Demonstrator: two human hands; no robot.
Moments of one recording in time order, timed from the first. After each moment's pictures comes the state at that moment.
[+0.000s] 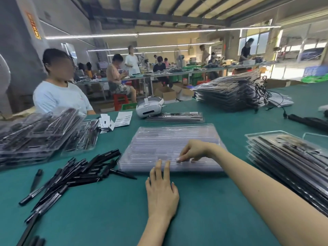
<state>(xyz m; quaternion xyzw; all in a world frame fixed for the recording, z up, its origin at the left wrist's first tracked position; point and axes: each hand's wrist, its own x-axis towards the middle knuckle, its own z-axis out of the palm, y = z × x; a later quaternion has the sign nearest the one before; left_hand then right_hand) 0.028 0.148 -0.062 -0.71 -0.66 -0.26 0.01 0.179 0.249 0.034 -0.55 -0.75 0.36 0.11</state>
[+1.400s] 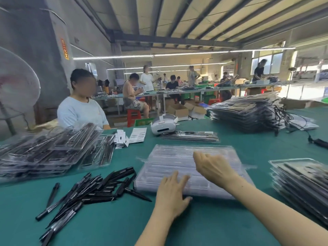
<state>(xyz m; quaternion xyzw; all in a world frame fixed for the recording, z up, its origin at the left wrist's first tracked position) -0.003 0.192 -0.014 -0.81 -0.57 -0.13 0.08 0.161 0.234 0.039 -0.41 -0.80 -0.38 0.23</state>
